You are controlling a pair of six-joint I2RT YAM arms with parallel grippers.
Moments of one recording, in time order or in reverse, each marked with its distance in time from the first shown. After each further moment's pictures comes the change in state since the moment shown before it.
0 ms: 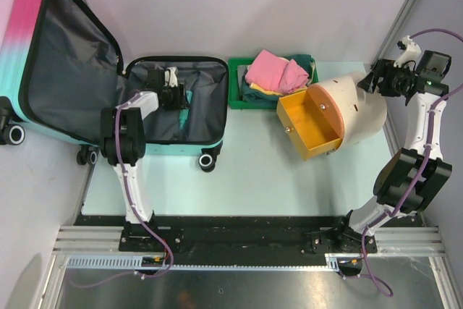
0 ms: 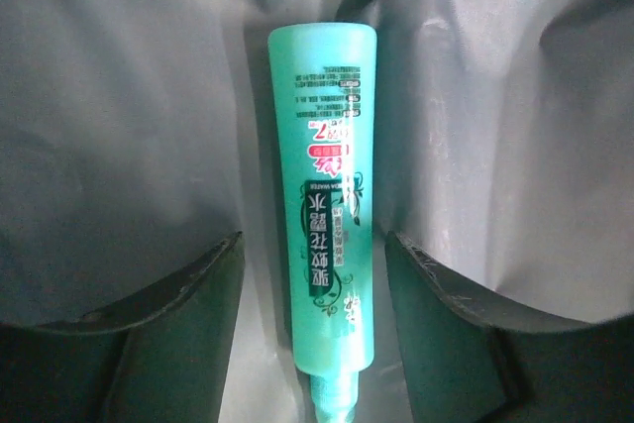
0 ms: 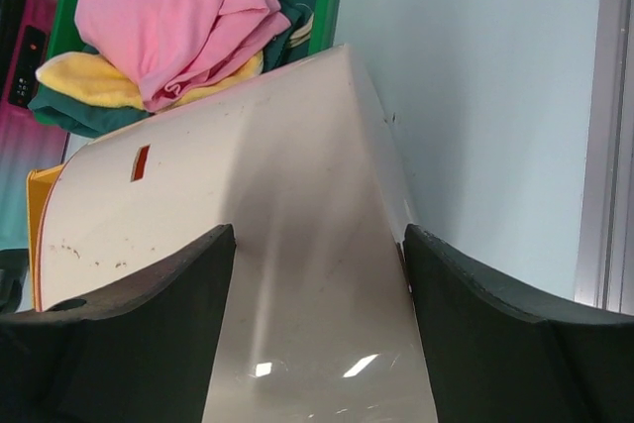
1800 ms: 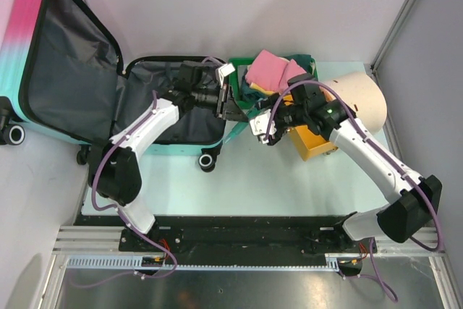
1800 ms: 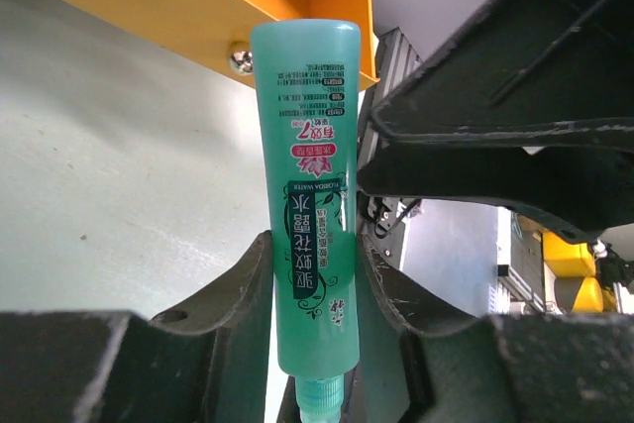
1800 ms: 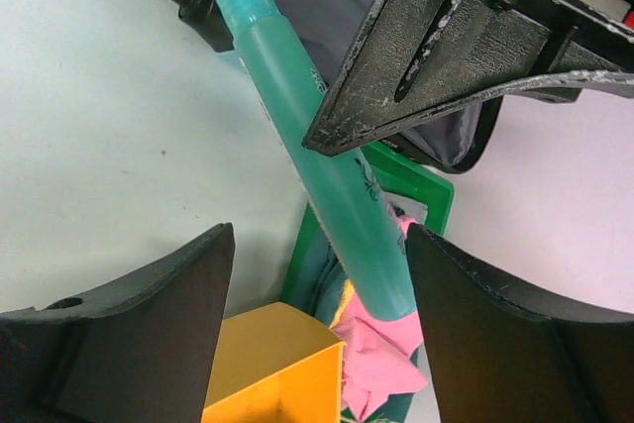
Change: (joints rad) left arm -0.391 -0.429 -0.091 -0.106 0.777 -0.197; right arm 1.000 -0.245 -0.201 -0.080 0.090 -1.294
